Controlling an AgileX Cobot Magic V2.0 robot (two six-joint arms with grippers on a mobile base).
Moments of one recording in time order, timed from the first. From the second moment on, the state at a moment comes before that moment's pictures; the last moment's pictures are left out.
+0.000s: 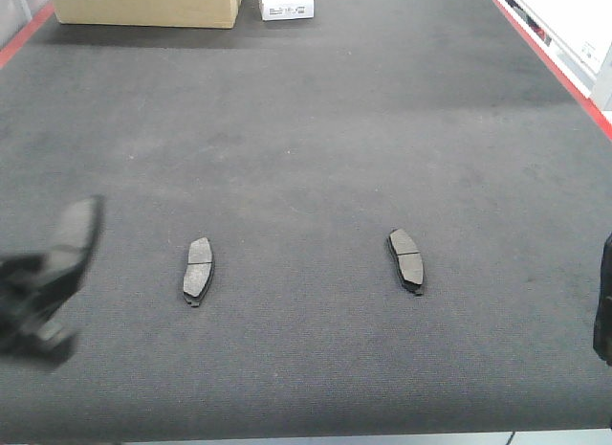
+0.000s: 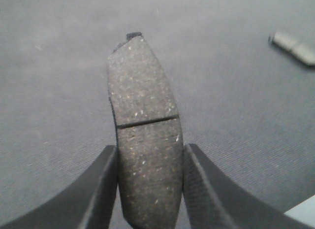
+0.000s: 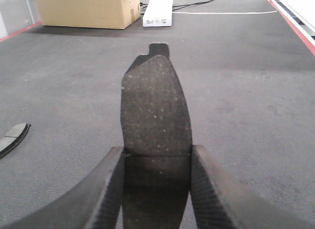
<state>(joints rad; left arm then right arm) -0.30 0.90 -0.61 -0.19 0.40 0.23 0.20 0.31 -0.34 0.06 0.35 -0.01</state>
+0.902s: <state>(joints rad) -0.58 2.03 -1.64 -0.06 0.84 -0.25 0.20 0.31 -0.34 0.06 0.35 -0.01</state>
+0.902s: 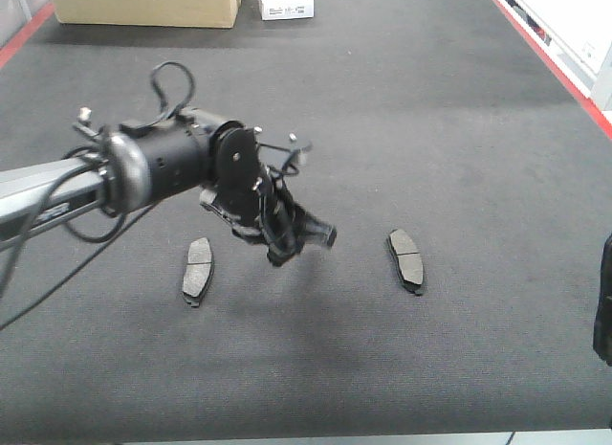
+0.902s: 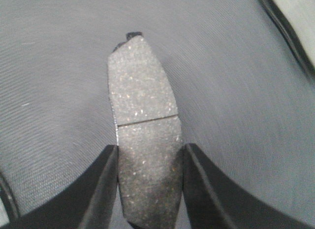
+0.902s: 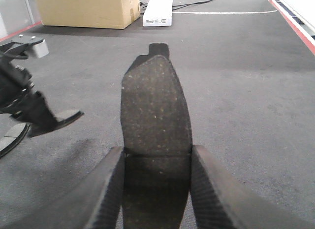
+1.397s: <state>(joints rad) -0.58 2.16 -1.66 0.06 0.88 -0.68 0.20 0.31 -0.34 0.06 0.35 -0.01</state>
